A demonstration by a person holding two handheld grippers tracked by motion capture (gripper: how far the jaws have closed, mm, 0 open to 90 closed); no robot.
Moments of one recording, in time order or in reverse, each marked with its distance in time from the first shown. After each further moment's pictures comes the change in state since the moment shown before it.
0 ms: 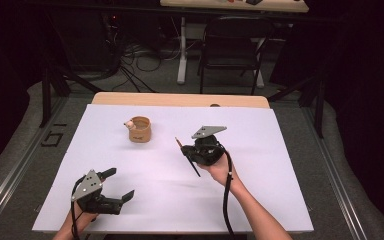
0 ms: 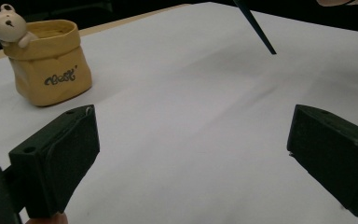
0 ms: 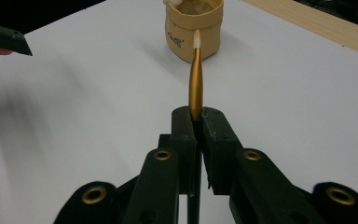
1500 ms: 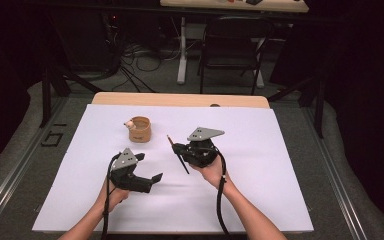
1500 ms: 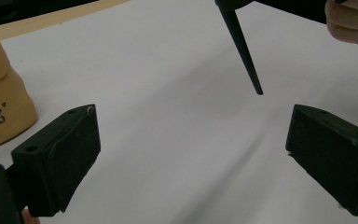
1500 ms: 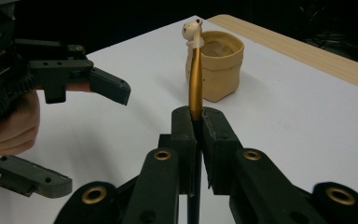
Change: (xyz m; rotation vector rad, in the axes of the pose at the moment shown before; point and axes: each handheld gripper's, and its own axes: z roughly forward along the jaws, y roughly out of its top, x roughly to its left) left arm -0.007 0.051 0.079 0.115 -0.044 -0.040; right arm 0.014 0.002 0.009 -0.150 0.051 -0.023
